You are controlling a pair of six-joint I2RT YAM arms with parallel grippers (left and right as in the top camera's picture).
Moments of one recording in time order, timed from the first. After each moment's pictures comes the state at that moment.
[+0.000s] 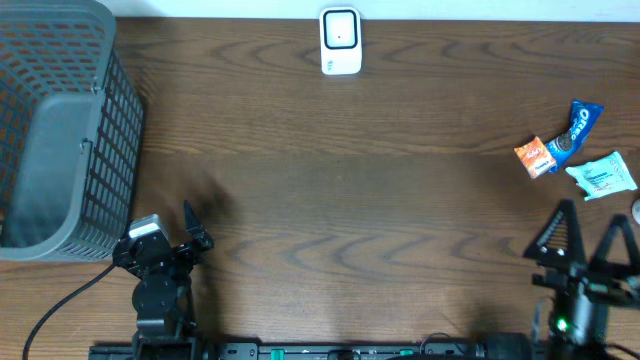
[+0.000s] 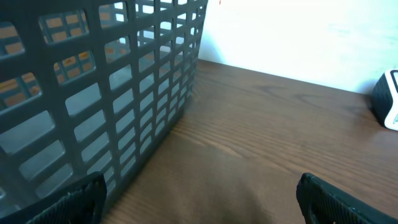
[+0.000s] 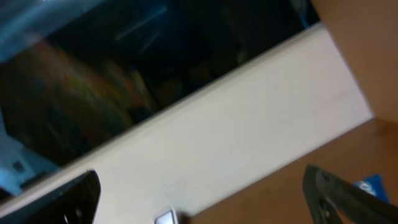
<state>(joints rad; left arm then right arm) 0.00 0.05 0.06 -0.19 -0.29 -0.14 -0.01 0.08 0.60 -0.26 0.15 0.51</state>
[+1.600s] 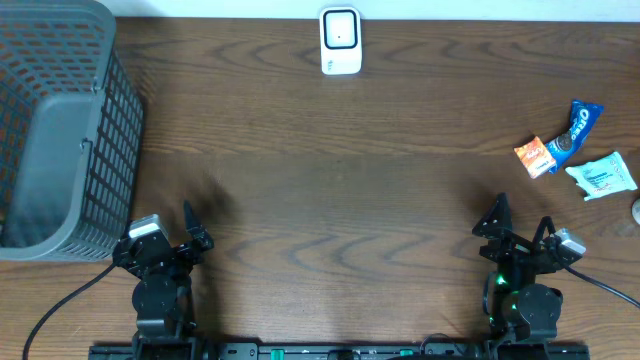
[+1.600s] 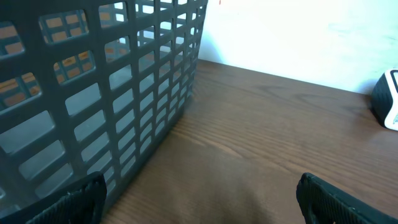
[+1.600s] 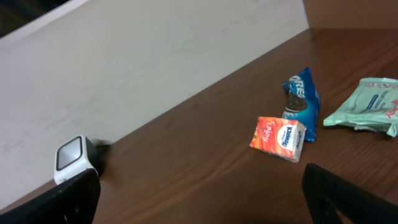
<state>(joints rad) 0.00 0.05 0.06 -0.19 -0.29 -0.14 0.04 0.01 0.01 -0.04 0.31 0.48</state>
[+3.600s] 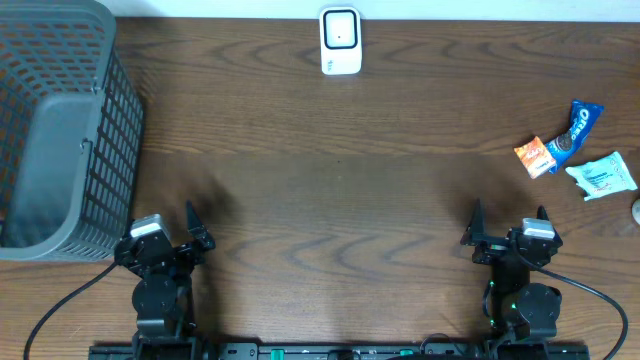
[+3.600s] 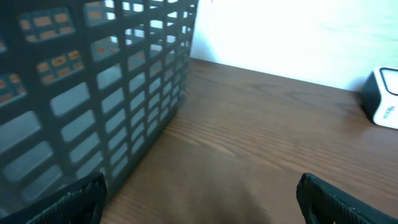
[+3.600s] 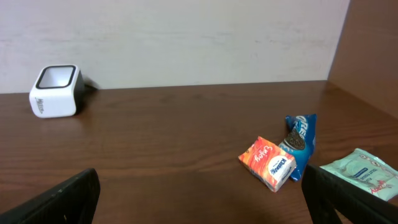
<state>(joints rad) 0.00 0.05 0.06 -0.19 -0.26 -0.14 0.04 0.01 0.01 -0.05 0.17 0.01</state>
